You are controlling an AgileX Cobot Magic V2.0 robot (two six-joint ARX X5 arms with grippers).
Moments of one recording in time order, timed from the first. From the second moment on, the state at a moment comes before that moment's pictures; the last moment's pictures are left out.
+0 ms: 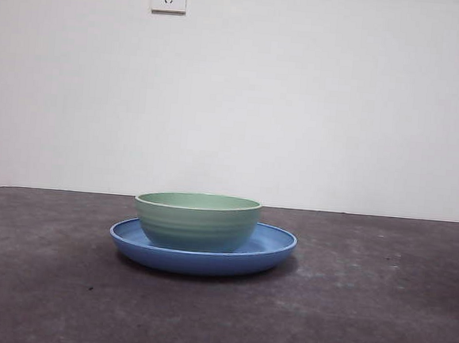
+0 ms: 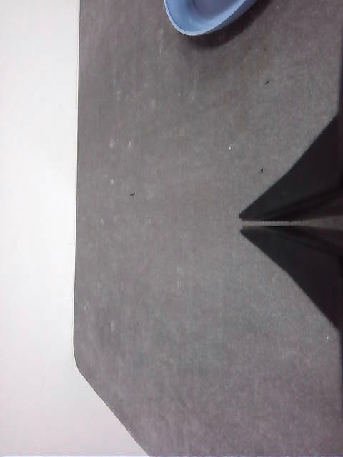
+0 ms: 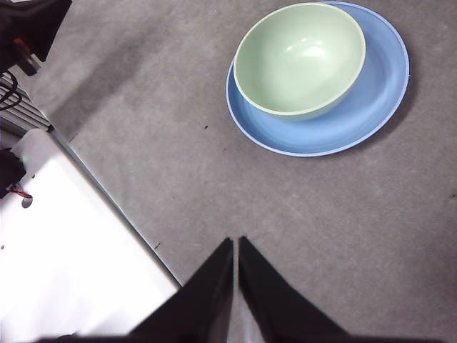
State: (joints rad) left arm 0.04 0.00 0.03 -0.18 0.07 0.00; right arm 0.57 0.94 1.09 -0.97 -0.37 0.10
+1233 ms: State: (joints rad) left arm 0.04 0.00 0.03 -0.18 0.07 -0.01; right arm -0.01 0.05 0.08 -0.01 -0.08 0.04
